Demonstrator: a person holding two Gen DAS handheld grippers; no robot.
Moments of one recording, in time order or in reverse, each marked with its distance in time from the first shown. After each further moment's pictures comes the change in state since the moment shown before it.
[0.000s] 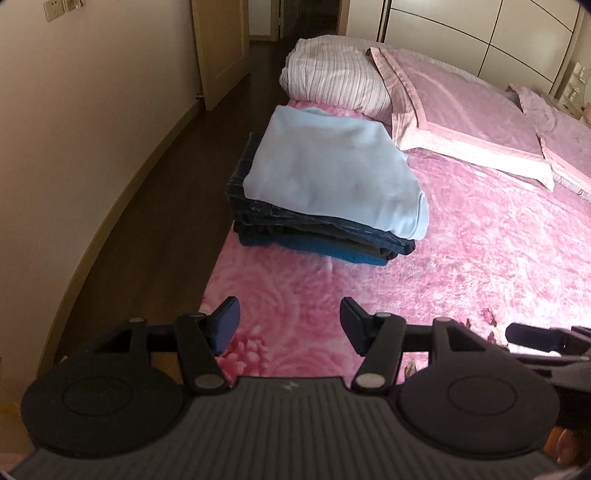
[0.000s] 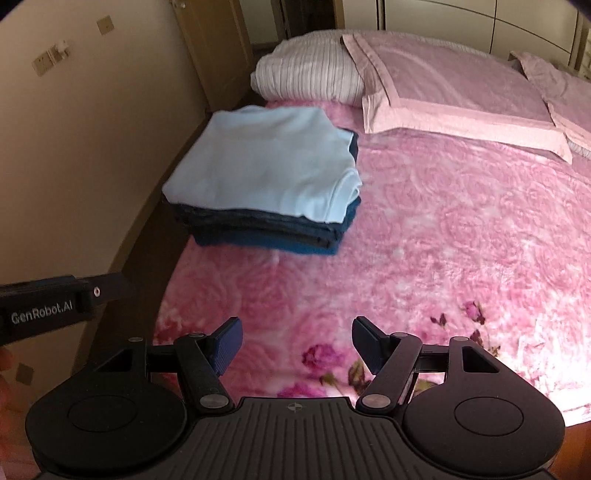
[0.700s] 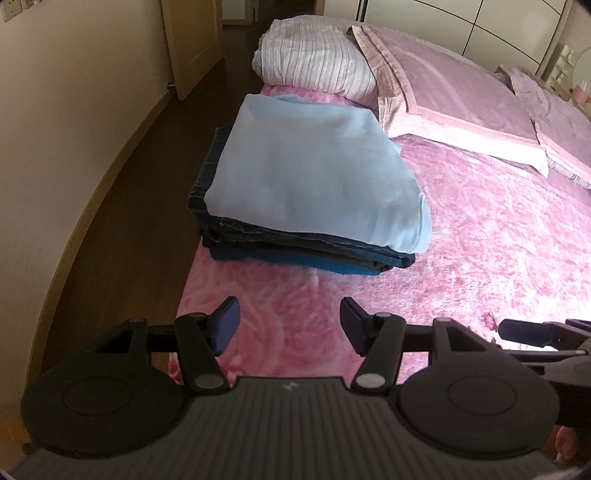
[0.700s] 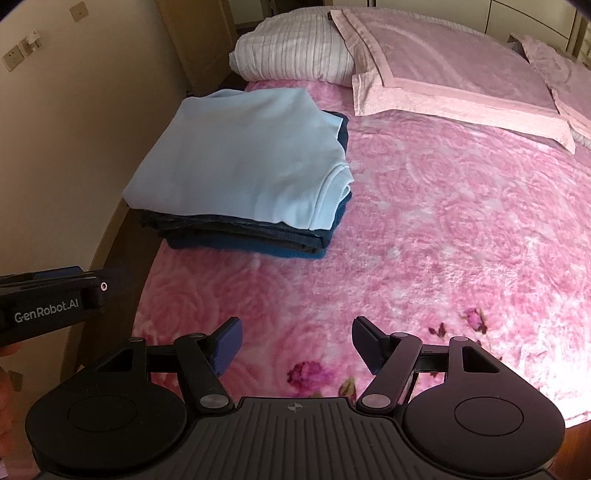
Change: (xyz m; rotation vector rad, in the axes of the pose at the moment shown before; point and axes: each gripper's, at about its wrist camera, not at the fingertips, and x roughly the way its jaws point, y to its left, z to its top) left arm 0.075 -0.006 0.047 0.058 0.062 -0.062; right arm 0.058 -0.013 0.044 0.030 0.075 -0.043
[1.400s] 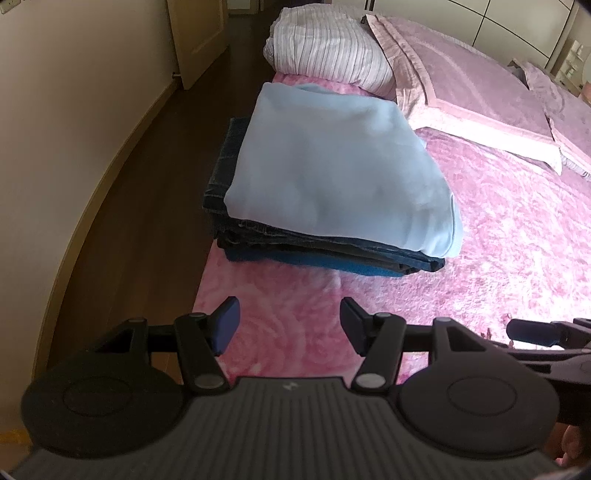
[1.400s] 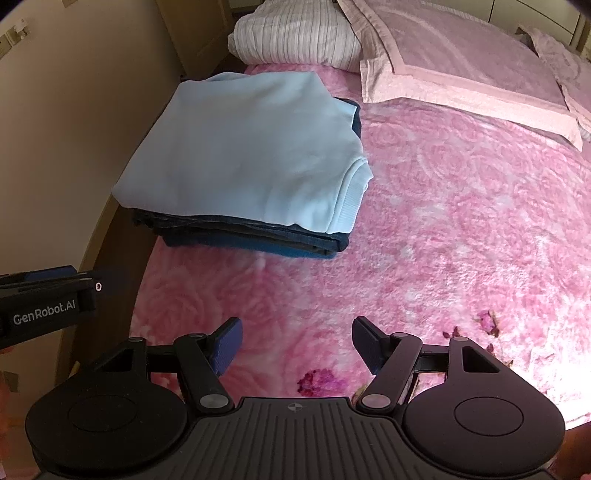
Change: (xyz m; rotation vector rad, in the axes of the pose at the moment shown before) left arm 0.024 0.021 0.011 -0.005 0.027 0.018; right arm 0.032 0.018 0.018 0.002 0.048 -0.023
